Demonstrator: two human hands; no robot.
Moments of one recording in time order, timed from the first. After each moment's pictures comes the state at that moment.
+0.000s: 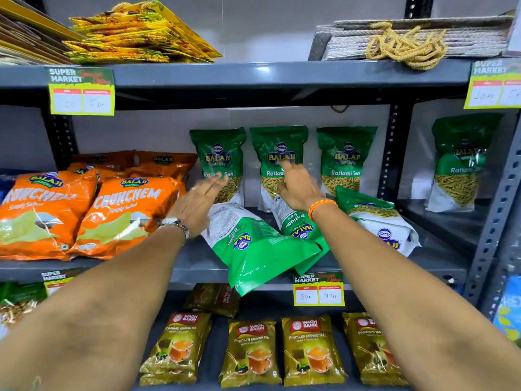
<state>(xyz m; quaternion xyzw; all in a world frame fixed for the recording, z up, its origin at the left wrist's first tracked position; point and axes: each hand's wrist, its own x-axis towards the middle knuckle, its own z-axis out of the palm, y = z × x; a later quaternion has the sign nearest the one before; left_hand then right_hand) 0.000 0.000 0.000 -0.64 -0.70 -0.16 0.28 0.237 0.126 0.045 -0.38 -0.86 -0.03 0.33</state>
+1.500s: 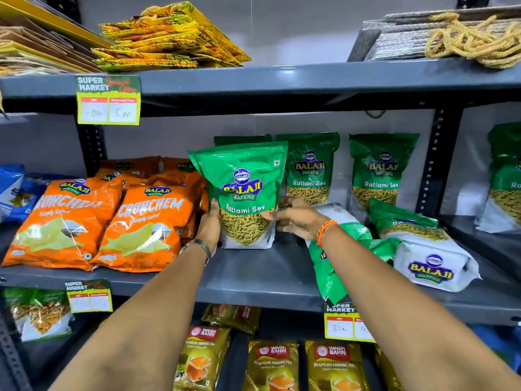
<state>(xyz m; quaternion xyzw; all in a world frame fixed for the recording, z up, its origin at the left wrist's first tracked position) -0.035 0.055 -0.037 -0.33 -0.57 -0.71 -0.26 0.166 0.145 0.004 -0.24 -0.66 0.65 0.30</state>
